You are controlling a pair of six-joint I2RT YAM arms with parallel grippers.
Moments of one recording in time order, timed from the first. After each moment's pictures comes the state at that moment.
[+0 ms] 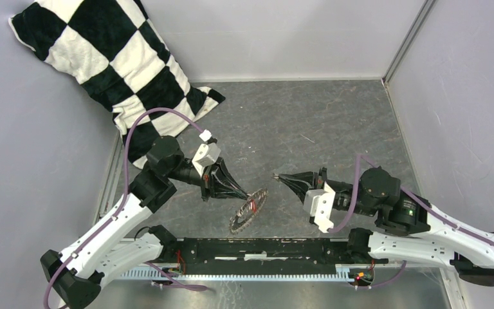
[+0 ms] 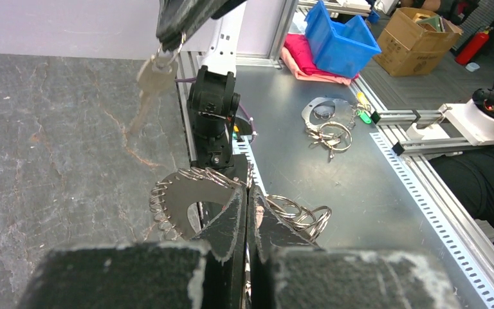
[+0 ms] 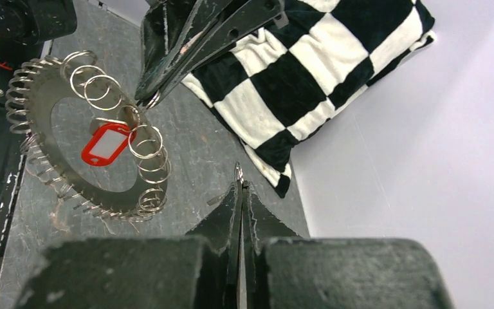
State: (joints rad) left arm -0.66 0.84 0.82 0.02 1.18 -0.19; right arm 1.23 0.67 0.96 -0.33 -0.08 -0.77
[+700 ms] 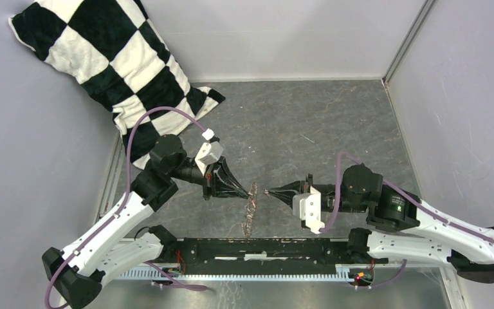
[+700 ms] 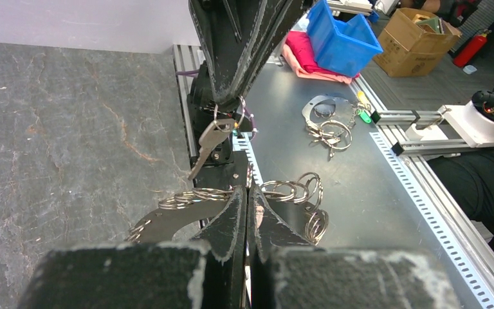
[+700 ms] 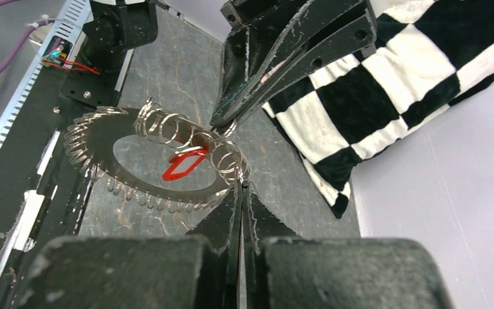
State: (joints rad) left arm -0.66 0.86 0.83 0.00 1.18 -0.19; right arm 1.23 0.74 0.99 -0.38 -0.24 -0.70
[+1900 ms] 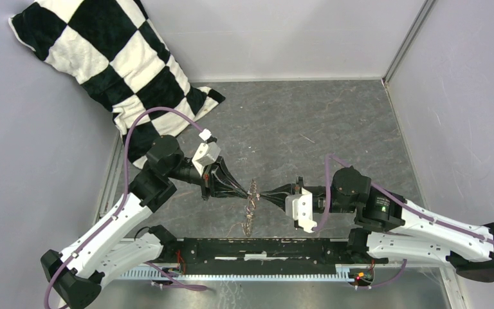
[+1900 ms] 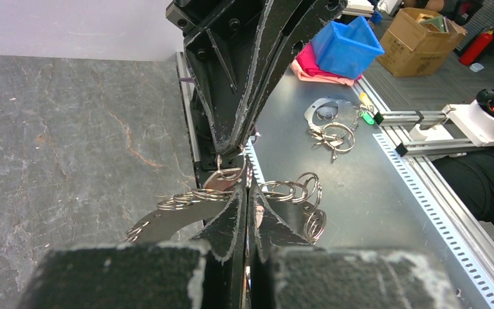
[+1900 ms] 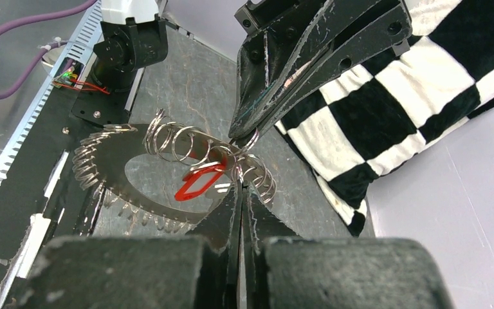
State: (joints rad) left arm -0.66 0.85 0.83 0.02 1.18 -0.19; right arm 1.23 0.77 0.89 -0.22 -0.29 -0.66
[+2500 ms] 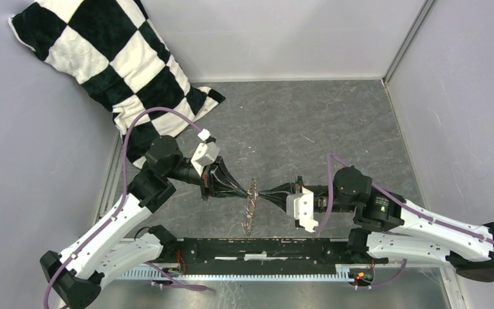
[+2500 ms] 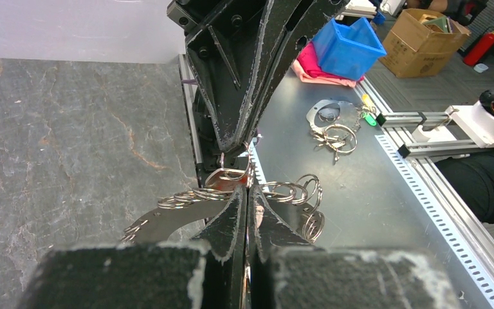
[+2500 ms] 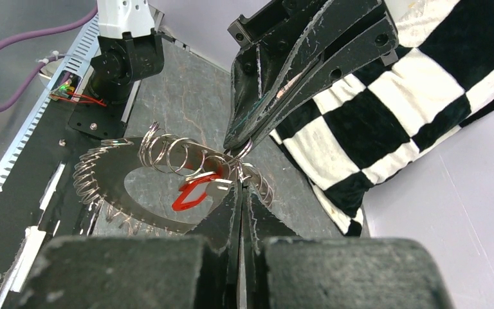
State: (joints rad) left arm -0.66 0.84 0.83 0.02 1.16 -0.18; right arm 1.23 0.77 0.89 -0.18 -0.30 -0.65
